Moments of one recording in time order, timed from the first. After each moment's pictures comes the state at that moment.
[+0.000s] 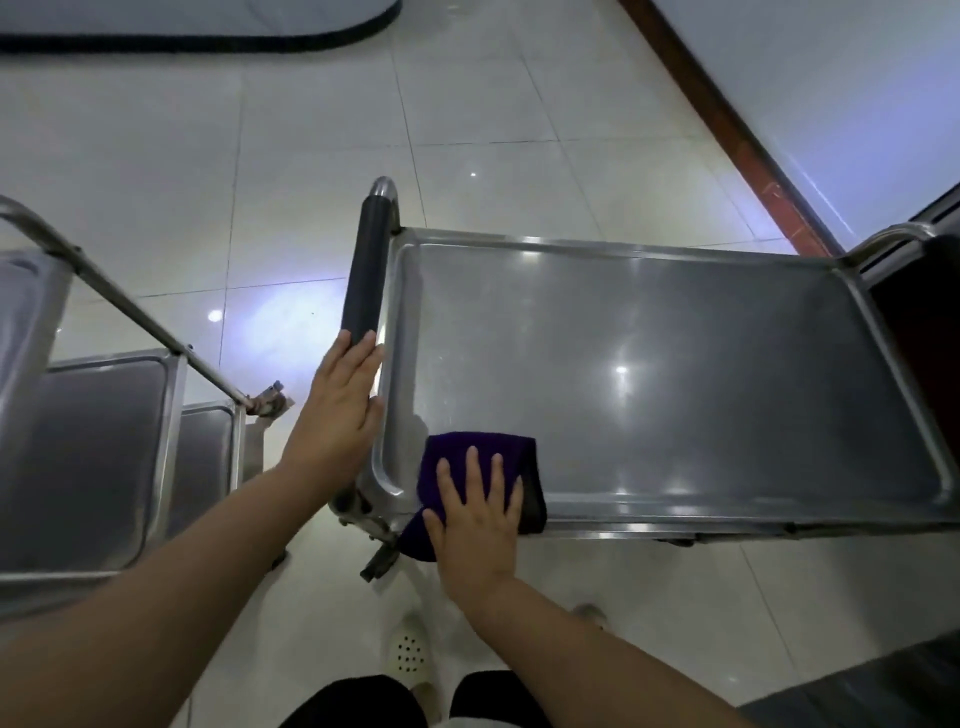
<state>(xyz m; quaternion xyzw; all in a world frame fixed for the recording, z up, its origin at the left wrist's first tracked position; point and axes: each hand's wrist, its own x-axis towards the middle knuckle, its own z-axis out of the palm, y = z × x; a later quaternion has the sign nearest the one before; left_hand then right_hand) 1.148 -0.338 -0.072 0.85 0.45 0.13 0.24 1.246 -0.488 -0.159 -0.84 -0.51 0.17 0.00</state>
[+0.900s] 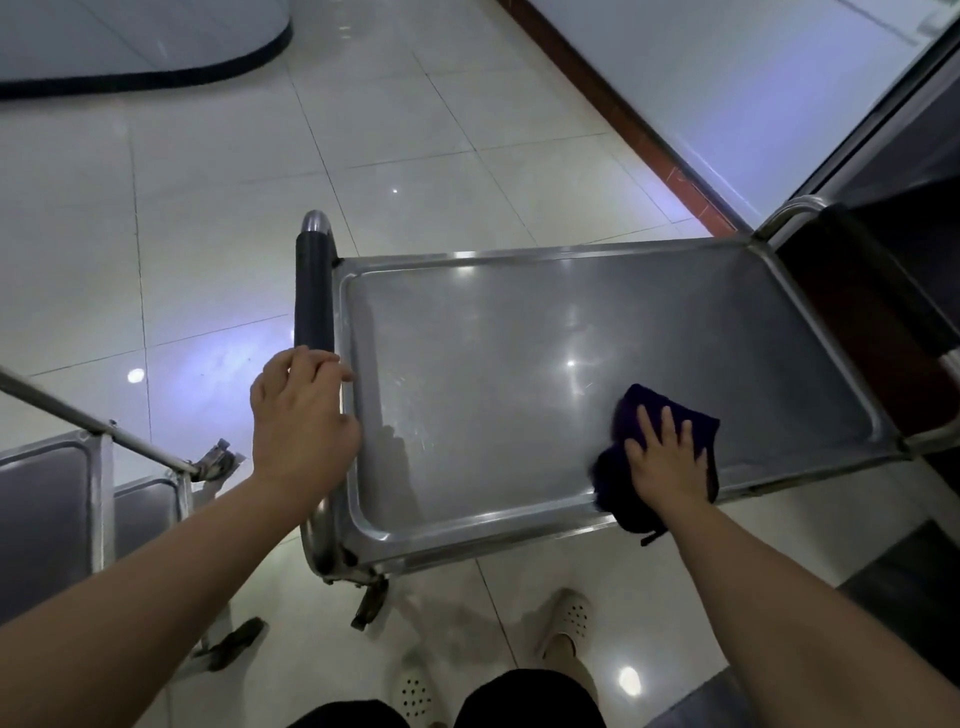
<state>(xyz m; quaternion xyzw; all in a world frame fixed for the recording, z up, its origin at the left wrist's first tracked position) 1.175 -0.295 -0.067 0.88 0.43 0.15 0.12 1.468 -0.541 -0.138 -0.95 -0.25 0.19 -0.06</state>
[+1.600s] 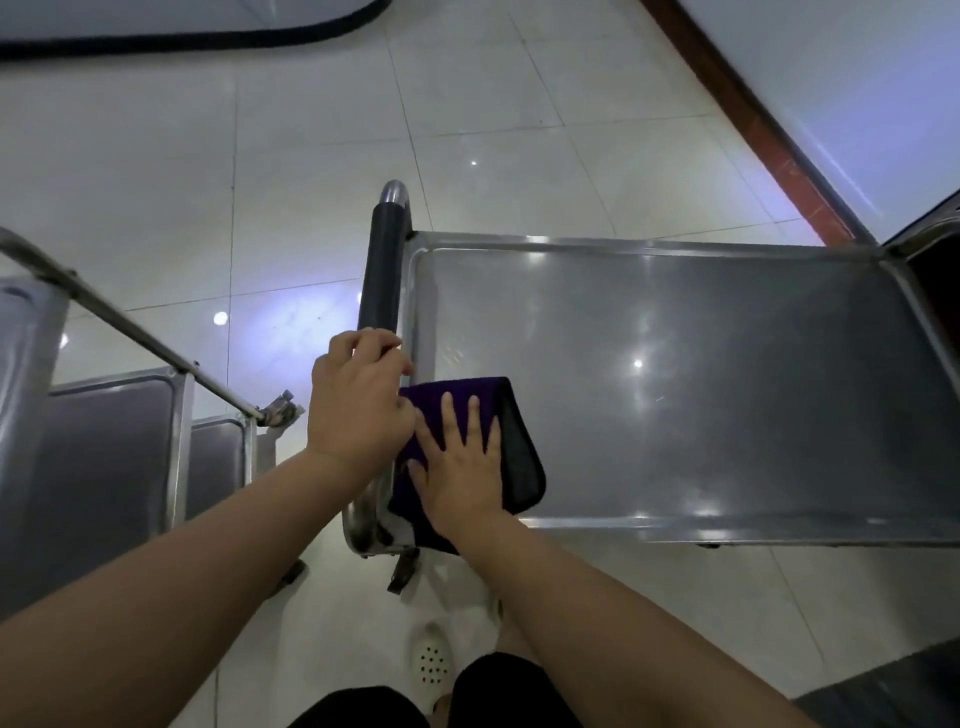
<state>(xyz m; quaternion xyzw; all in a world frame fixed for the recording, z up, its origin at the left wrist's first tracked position) 1.176 -0.295 -0.066 0.88 0.46 0.12 0.11 1.261 -0.387 -0.158 -0.79 -0.58 0.18 -0.04</state>
